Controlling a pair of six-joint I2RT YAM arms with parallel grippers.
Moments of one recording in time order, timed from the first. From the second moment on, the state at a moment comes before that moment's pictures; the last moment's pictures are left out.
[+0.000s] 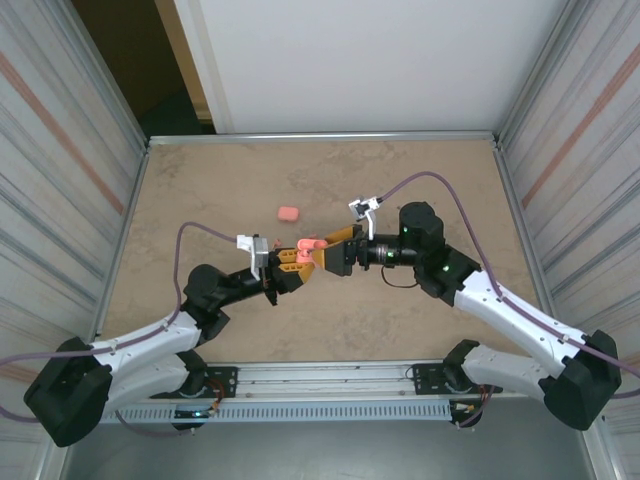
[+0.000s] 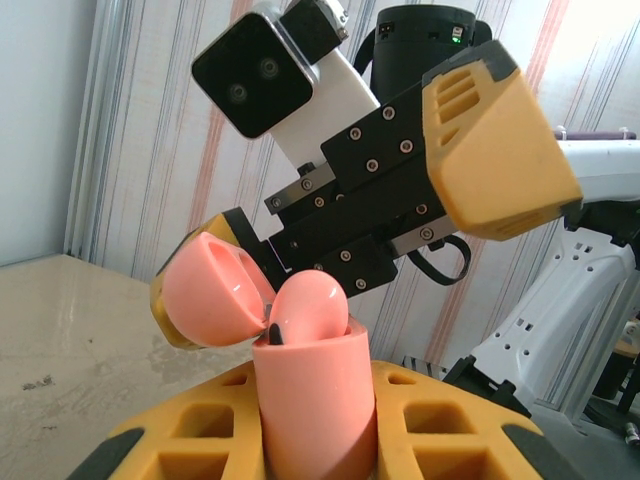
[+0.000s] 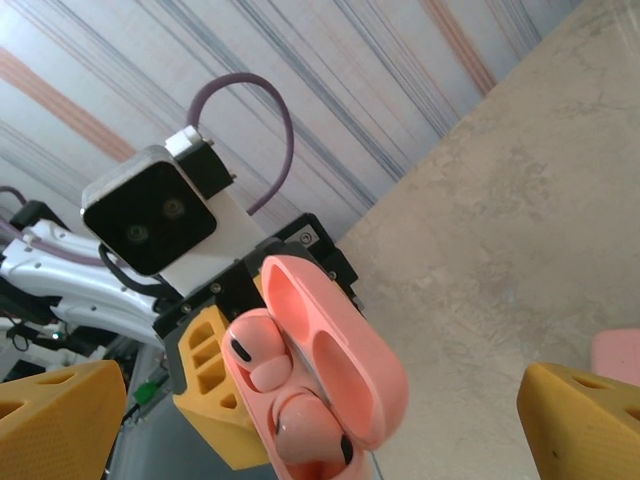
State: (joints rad) left arm -0.73 0.99 0.29 0.99 0.57 -0.41; right arm 0.72 1.05 0.83 0.05 -0.66 0.63
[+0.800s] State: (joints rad) left arm -0.73 1.00 0.29 0.99 0.56 -0.41; right arm 0.74 1.07 0.85 0.07 -0.71 0.62
